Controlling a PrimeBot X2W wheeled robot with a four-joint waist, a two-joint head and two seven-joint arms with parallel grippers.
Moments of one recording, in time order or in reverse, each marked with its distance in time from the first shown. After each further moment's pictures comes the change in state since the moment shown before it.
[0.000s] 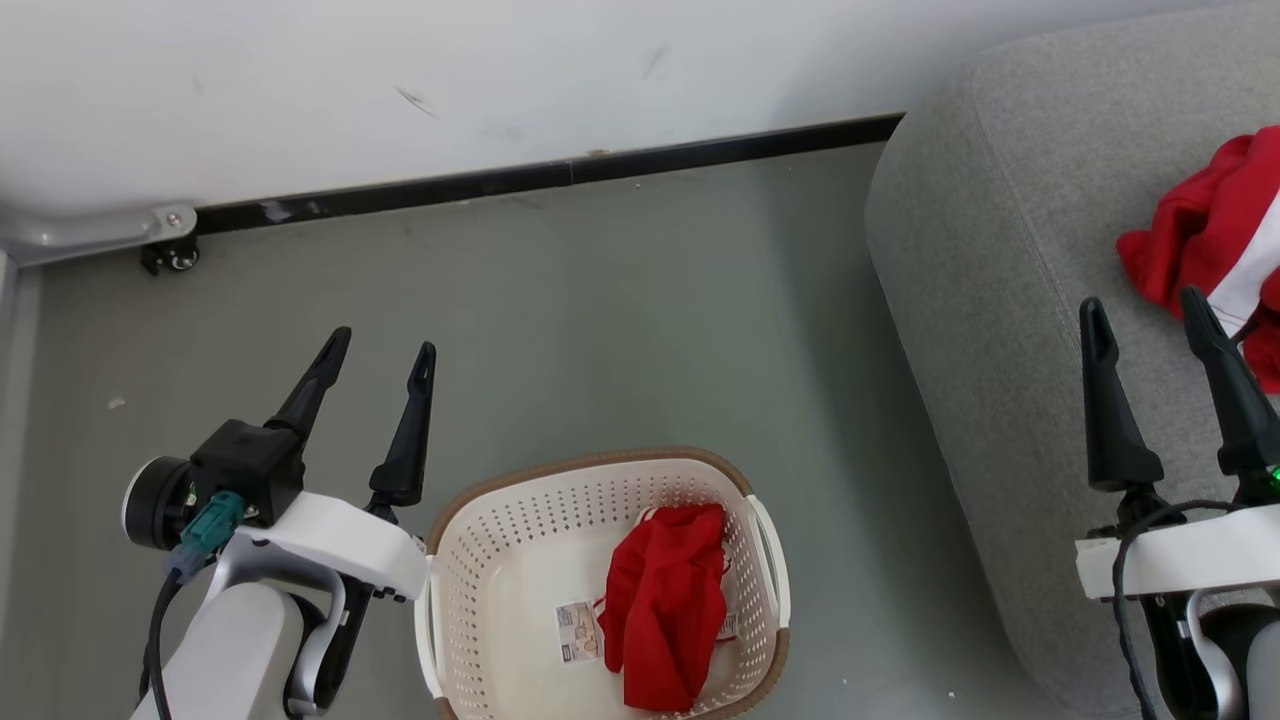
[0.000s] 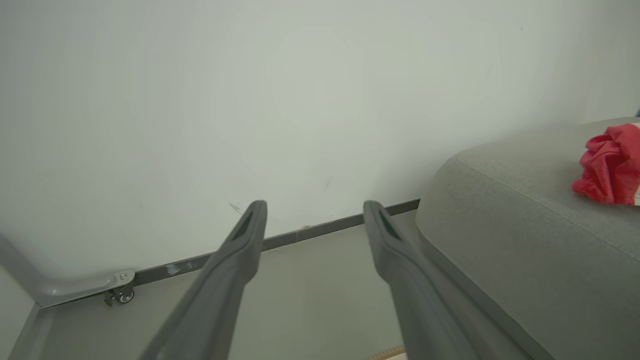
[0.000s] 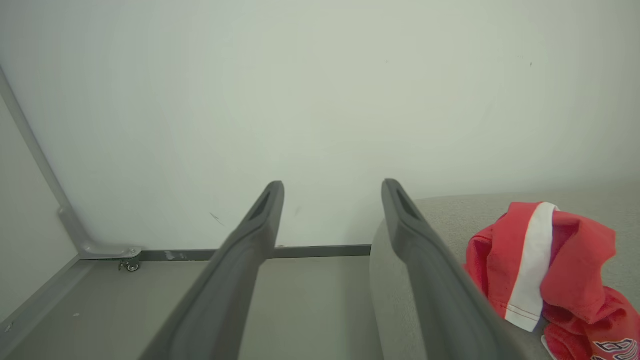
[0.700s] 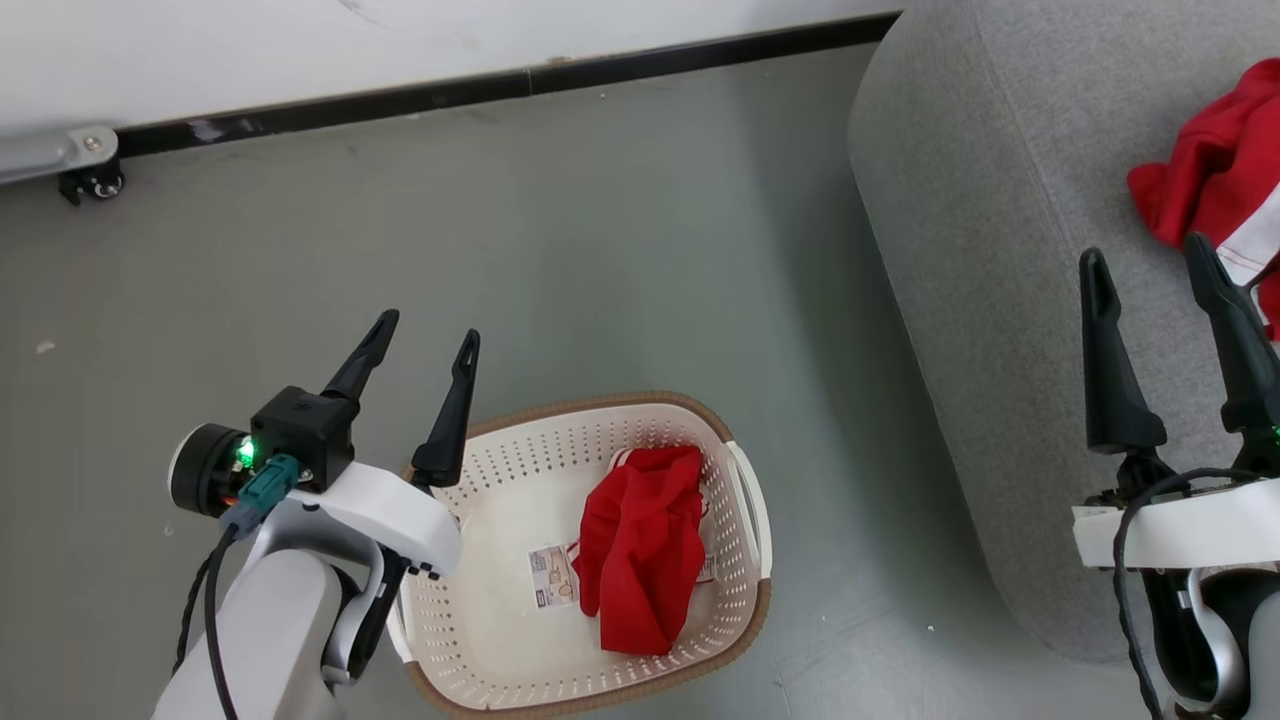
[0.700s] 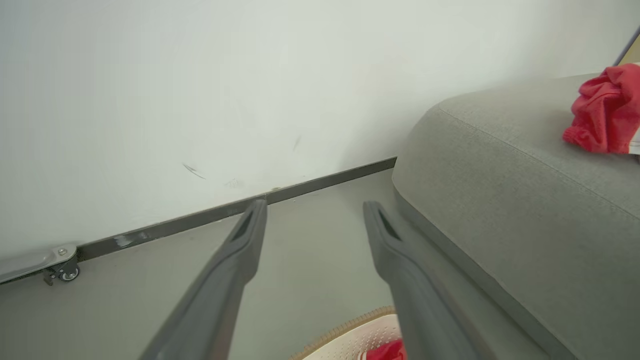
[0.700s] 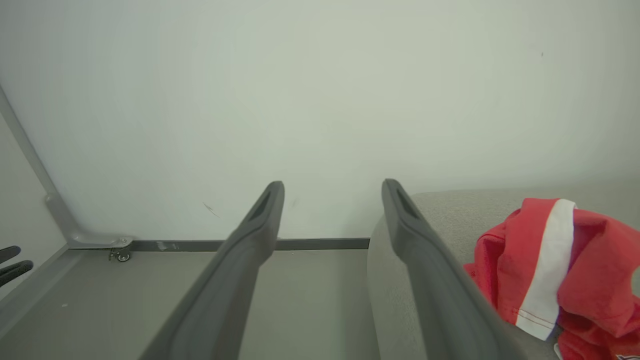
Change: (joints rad) left arm -0.086 -0.036 -0.053 0.093 0.027 -0.026 0.012; right arm -0.058 0.000 0.022 -0.034 -0.001 0.000 -0.003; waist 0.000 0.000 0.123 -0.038
